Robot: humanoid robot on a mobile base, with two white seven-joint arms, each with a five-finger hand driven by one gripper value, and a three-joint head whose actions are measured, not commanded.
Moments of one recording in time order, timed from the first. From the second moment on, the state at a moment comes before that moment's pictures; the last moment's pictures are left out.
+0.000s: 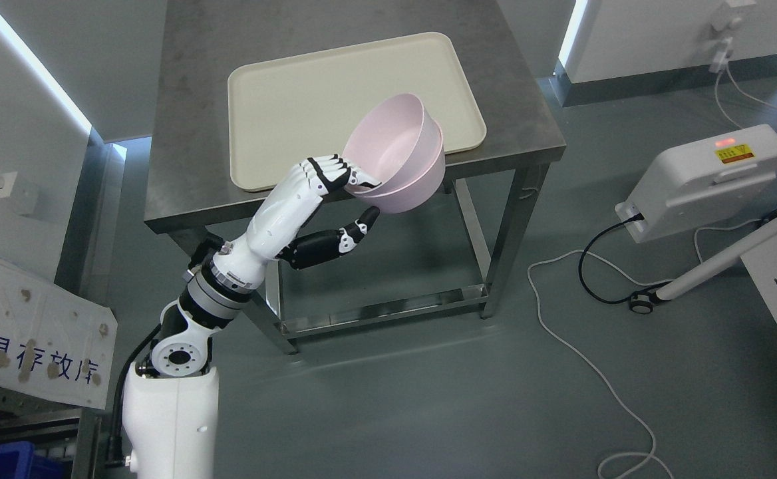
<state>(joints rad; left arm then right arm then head) -0.27 0.00 0.09 -1.65 -0.28 -0.79 -0.59 0.05 0.00 -0.09 -0.20 -0.09 0.01 0.06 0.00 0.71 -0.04</state>
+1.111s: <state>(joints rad) -0.19 0.00 0.13 -1.70 -0.15 -0.79 -0.62 0.05 0.00 -0.09 -0.20 -0.09 0.01 0.06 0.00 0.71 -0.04</state>
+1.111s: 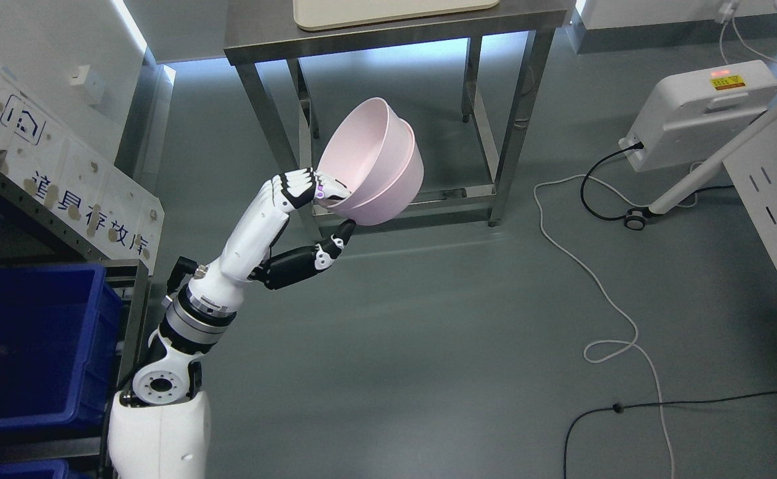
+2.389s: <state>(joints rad) -0.19 0.00 0.14 -1.72 -0.13 -0.79 -0.62 0.05 0.00 -0.09 -0.20 -0.09 0.02 0.06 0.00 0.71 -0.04</state>
